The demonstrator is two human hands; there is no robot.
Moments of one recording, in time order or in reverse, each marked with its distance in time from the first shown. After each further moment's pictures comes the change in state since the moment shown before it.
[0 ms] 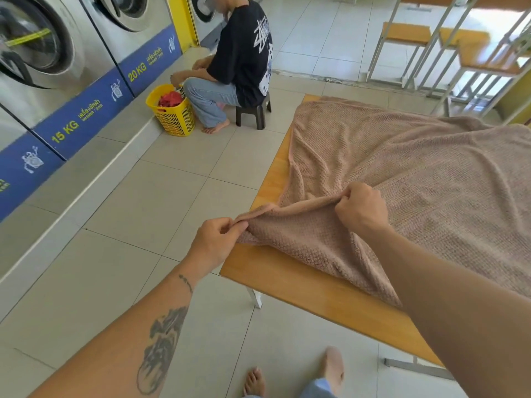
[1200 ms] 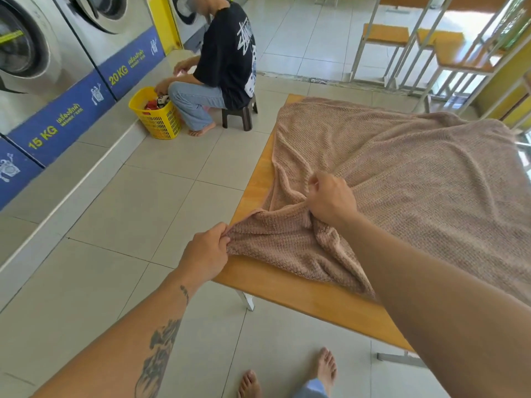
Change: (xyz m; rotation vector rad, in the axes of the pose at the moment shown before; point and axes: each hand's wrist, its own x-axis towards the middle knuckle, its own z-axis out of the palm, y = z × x) left_hand -0.007 -0.002 0.017 0.479 -0.010 0.099; right_hand 0.009 -0.019 0.010 0.031 -0.017 -0.164
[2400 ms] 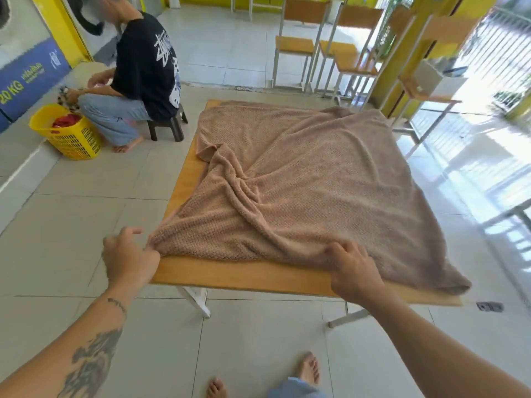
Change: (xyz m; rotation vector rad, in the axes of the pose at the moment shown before) left_hand -0.028 0.022 0.002 -0.125 0.238 -0.251; right_hand -0.207 0.174 -0.049 -0.352 -0.172 0.224
